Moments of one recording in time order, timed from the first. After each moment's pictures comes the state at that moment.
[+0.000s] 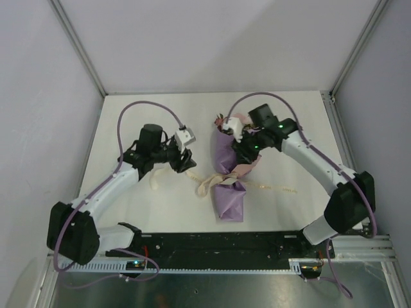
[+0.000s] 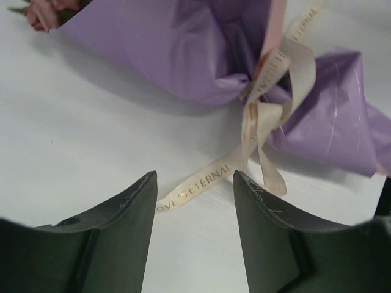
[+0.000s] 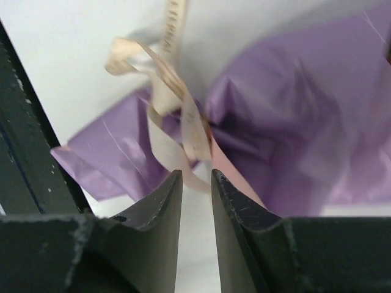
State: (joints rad) left arm -0.41 1.19 0.83 -0.28 0.61 0.44; right arm 0.49 1.51 1.36 -0.86 -0.49 -0.50
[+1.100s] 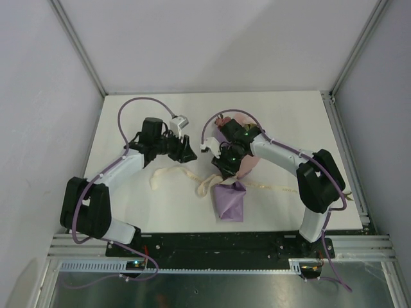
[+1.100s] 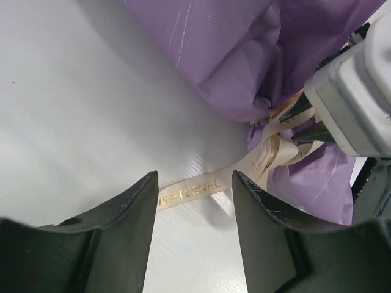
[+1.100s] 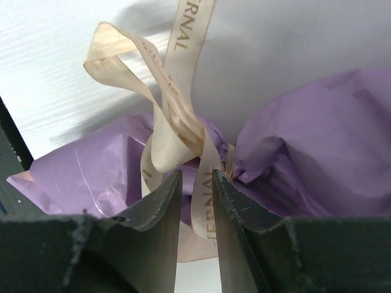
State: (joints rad) left arm -0.30 1.44 0.92 -0.19 0.63 0.01; right arm 0.69 1.81 1.38 -0.76 -0.43 -0.52
